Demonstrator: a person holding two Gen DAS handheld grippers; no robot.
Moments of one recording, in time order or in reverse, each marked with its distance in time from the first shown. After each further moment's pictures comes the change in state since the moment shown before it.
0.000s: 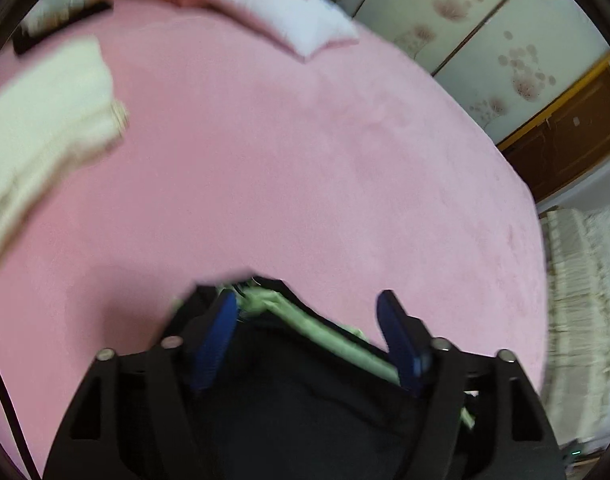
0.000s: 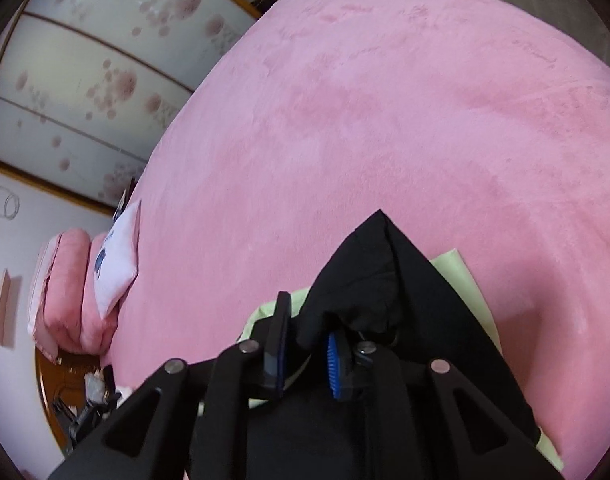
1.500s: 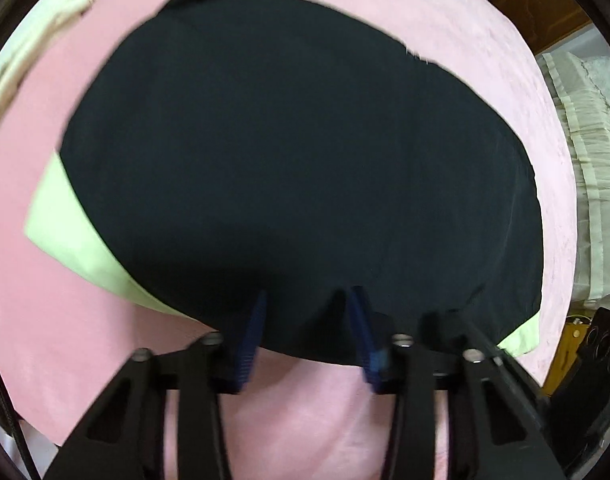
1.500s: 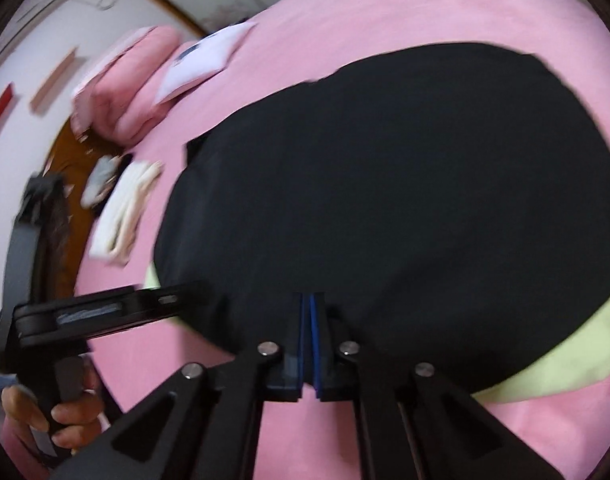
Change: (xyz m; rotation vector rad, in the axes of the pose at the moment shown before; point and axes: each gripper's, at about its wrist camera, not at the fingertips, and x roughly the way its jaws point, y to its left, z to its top) left arm -0.013 -0.027 -0.253 0.218 0.446 0.026; right arm 0.004 0.045 -0.221 -0.566 0.328 0.139
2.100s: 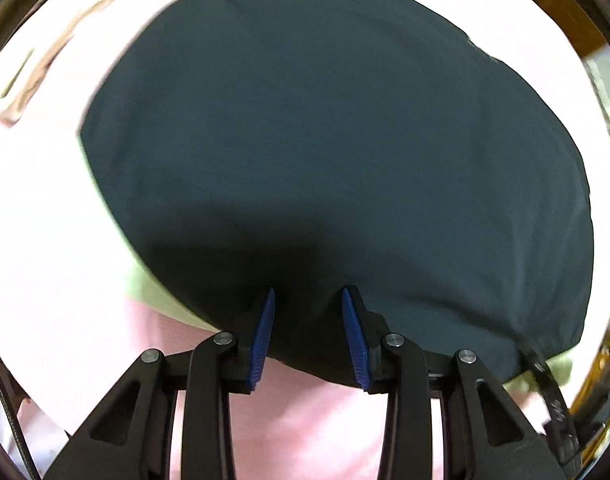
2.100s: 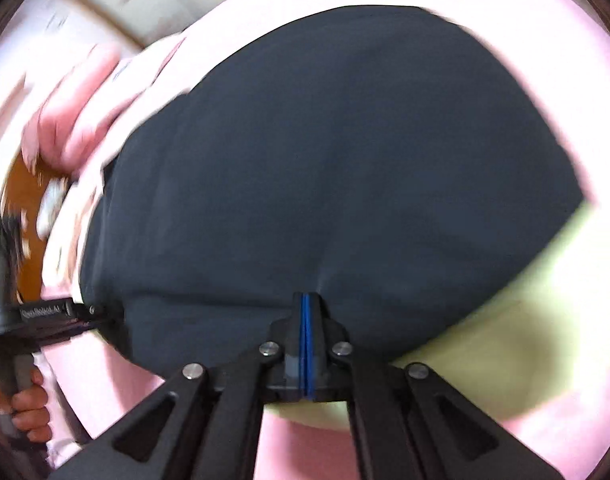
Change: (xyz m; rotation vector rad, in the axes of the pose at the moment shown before) left arm 0.025 0.011 -0.001 -0.089 -0.013 0.218; right arm -0.038 -0.128 -0.019 0.211 -0.061 -0.245
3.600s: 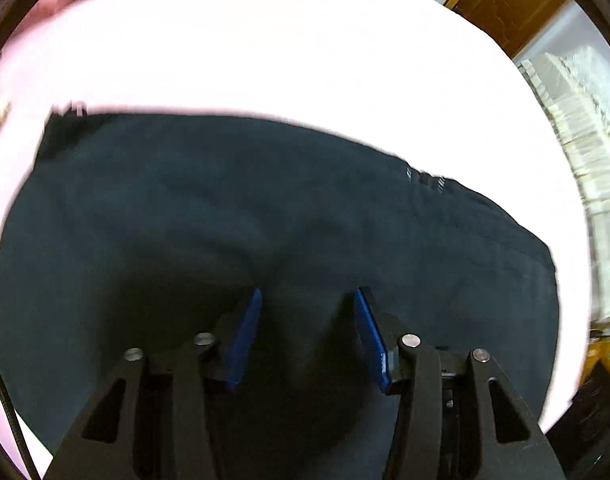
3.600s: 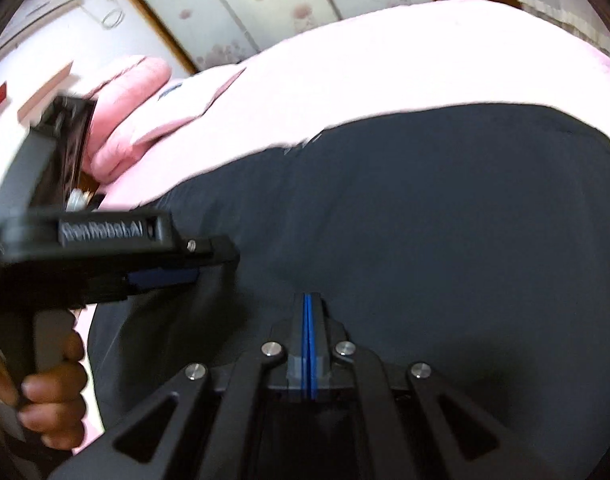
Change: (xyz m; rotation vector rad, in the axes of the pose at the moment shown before) left arm 0.022 -0.093 0.081 0.226 -0.214 -0.189; right arm 0.073 0.104 0.070 -0.181 -0.206 0.131
